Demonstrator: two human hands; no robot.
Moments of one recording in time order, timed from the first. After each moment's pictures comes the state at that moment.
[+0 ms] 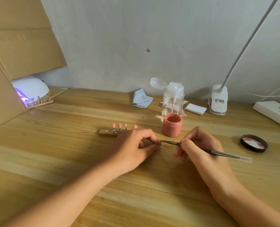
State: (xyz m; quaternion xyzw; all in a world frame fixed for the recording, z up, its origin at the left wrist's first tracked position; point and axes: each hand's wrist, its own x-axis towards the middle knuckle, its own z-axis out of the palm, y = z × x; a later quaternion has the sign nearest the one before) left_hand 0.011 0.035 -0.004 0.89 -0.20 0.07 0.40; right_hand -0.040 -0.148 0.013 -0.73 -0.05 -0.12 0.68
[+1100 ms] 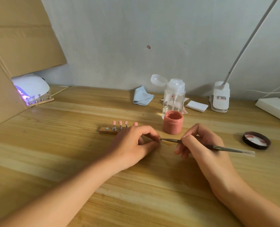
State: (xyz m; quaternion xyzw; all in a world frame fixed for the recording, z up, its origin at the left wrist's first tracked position) left_hand 0.009 0.033 0.003 0.89 -0.18 0.05 0.42; right_hand -0.040 -0.146 0.017 -0.72 -0.05 -0.11 0.68
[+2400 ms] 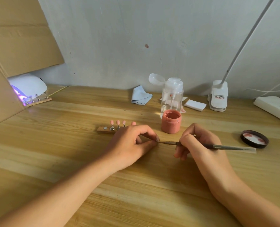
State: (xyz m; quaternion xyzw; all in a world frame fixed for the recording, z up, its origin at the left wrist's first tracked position) left_hand 0.007 0.034 0.003 0.88 -0.20 0.05 0.43; right_hand -0.041 -0.146 0.018 -0.73 -0.05 -0.10 0.68
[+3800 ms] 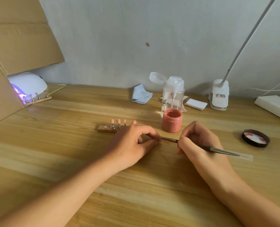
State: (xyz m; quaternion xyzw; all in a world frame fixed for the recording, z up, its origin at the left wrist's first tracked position) left_hand 0.005 0.032 0.006 0.90 -0.19 0.07 0.40; right_hand -0.038 -0.145 0.012 -0.76 -0.08 -0.14 0.62
